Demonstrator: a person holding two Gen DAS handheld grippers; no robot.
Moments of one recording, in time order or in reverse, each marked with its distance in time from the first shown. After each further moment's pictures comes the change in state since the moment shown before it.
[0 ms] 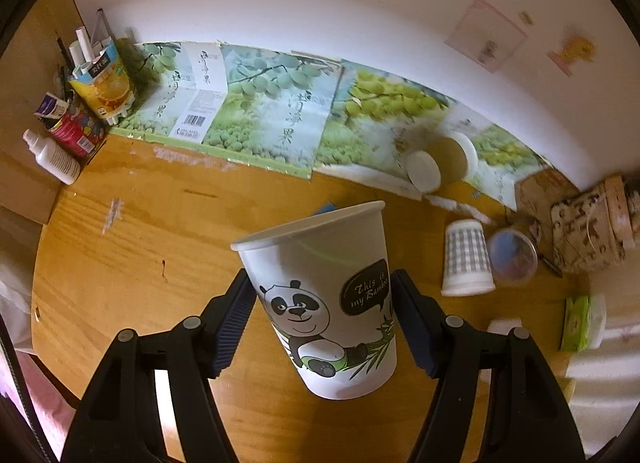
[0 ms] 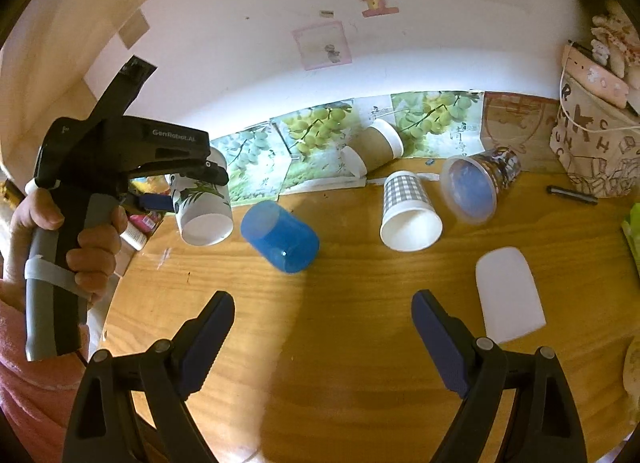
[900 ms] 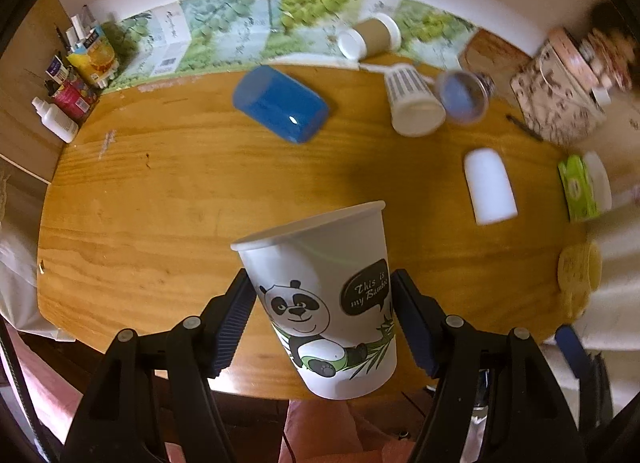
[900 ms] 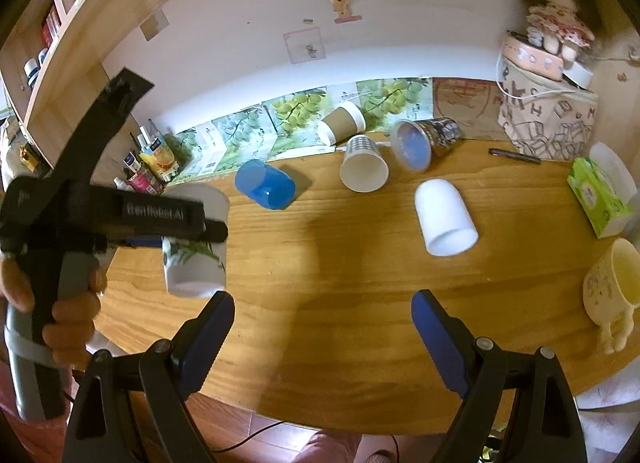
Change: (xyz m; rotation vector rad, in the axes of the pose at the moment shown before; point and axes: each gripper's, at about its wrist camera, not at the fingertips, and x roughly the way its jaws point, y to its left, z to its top) left arm -0.031 -0.046 -0.158 0.206 0.086 0.018; right arm -0.087 -0.026 -0.082 -0.004 -0.012 -0.055
